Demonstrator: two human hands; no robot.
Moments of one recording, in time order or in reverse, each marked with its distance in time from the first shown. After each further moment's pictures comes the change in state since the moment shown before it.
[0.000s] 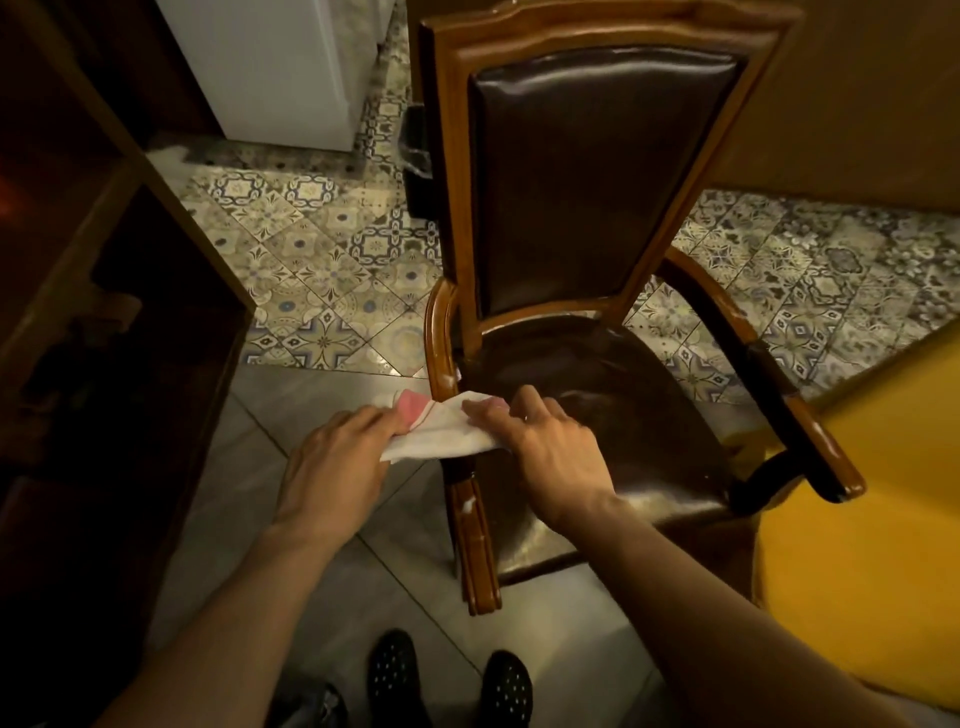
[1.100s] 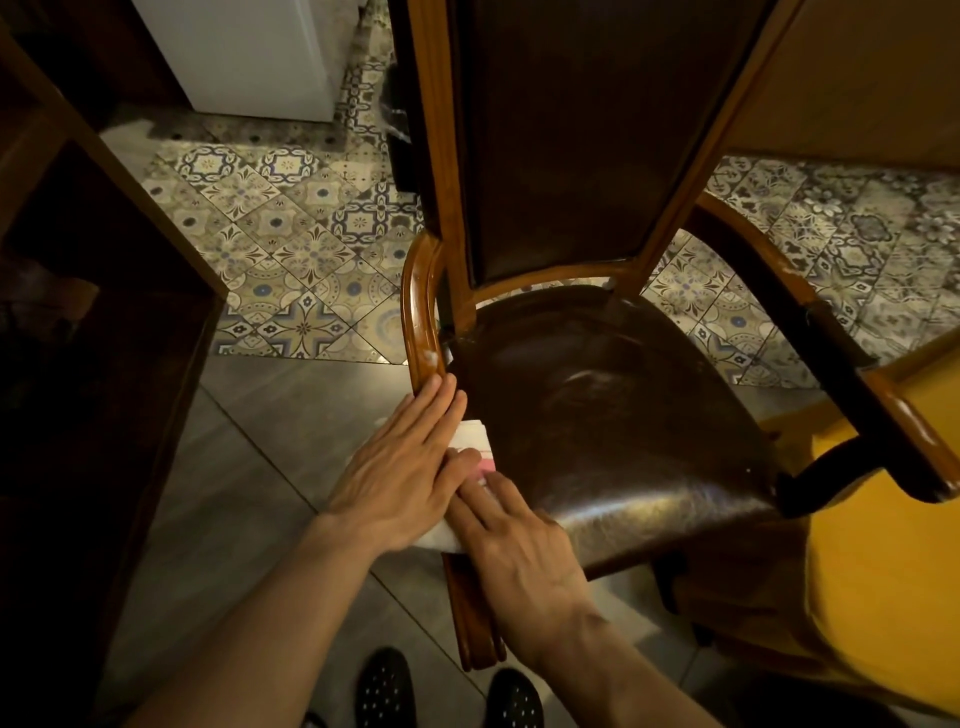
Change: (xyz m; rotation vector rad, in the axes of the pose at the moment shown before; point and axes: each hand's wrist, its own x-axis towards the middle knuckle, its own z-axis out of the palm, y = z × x) left_hand 0.046 0.017 0.136 -0.128 -0.251 0.178; right_hand -0.029 -0.008 0.118 0.113 -0.143 -0.107
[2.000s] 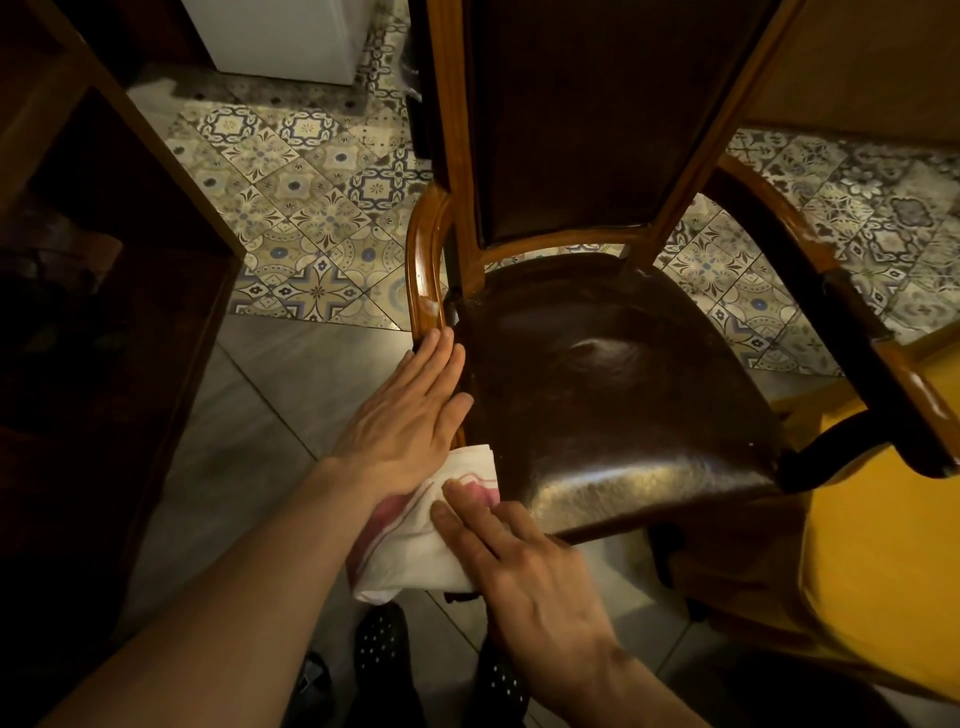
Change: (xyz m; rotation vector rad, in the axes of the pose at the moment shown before) left_hand -0.004 0.017 0.009 -0.018 0.034 -0.062; right_hand -0.065 -0.001 0.012 0.071 -0.055 -0.095
